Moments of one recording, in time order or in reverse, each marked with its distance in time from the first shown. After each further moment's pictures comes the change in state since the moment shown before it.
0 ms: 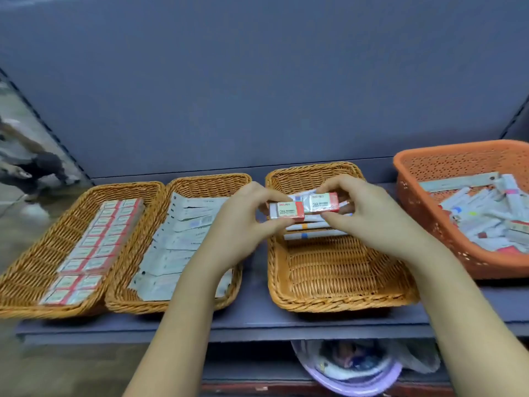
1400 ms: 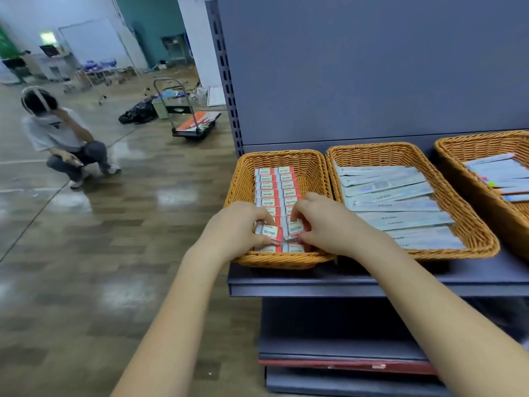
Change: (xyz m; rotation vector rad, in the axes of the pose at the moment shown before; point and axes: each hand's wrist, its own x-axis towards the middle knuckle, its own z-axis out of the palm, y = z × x) left_hand -0.154 -0.238 -0.225 0.535 -0.342 -0.208; right_hand 0.070 -0.206 0.323 -0.538 -0.301 -0.061
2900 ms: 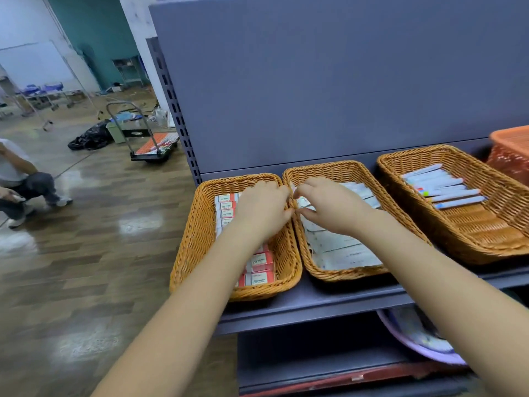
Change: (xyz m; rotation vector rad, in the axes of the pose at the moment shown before) left_hand 0.089 0.089 -0.017 0.232 0.186 0.198; right_hand 0.006 0.082 -0.041 -0.212 0.142 0.059
